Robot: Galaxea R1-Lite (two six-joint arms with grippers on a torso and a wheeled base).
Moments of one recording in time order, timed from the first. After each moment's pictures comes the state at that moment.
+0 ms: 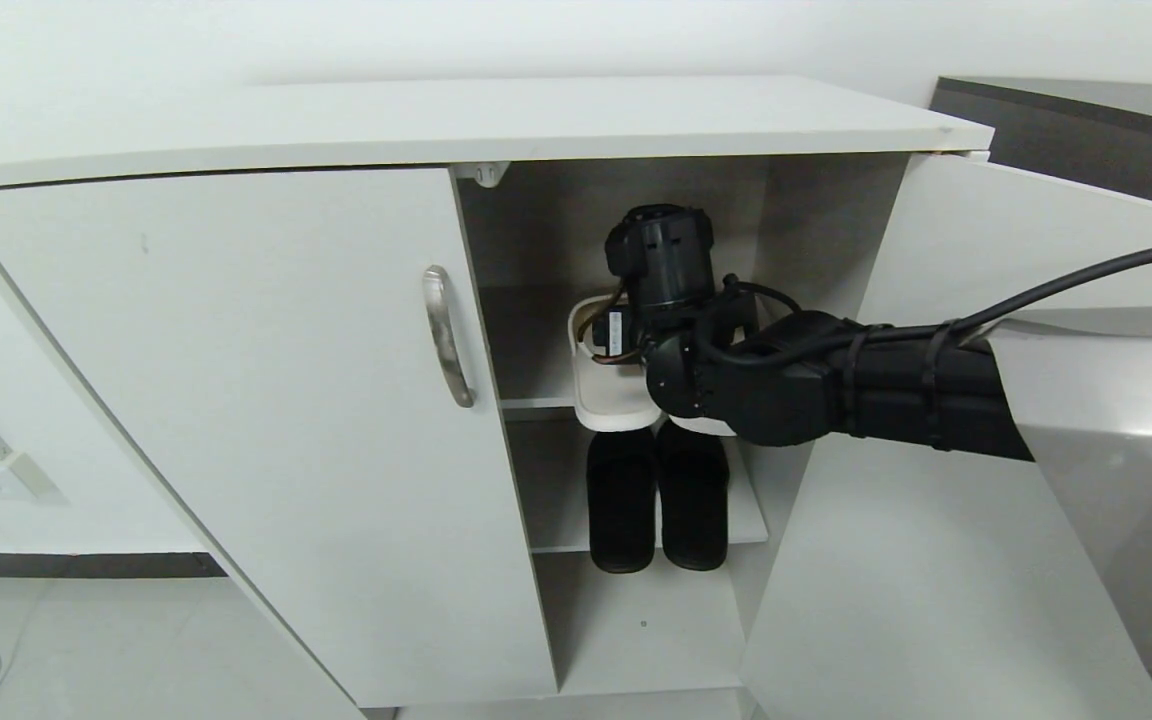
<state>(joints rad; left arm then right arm) 0.00 0.00 0.00 0.00 -0.05 -0.02 0.80 2.26 -2.00 -0.05 -0.73 0.19</state>
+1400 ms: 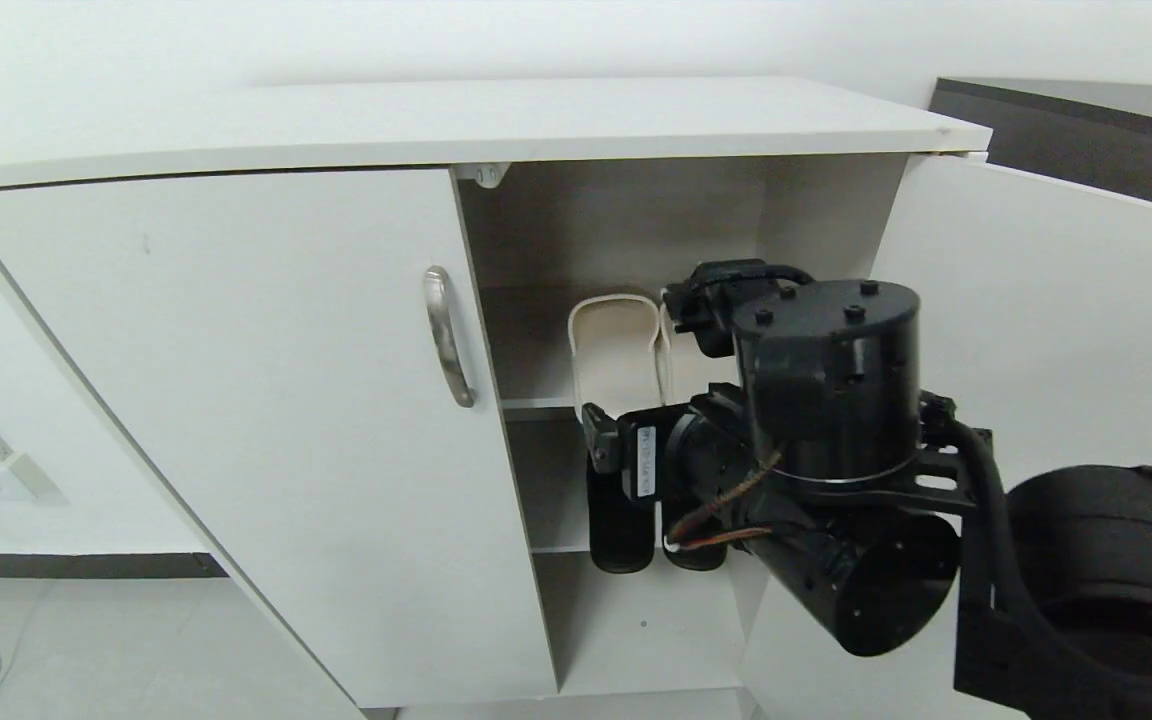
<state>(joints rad) 0.00 0.00 0.00 0.00 -0.05 -0.02 1.03 1.78 -1.14 -0.45 -0.63 0.21</state>
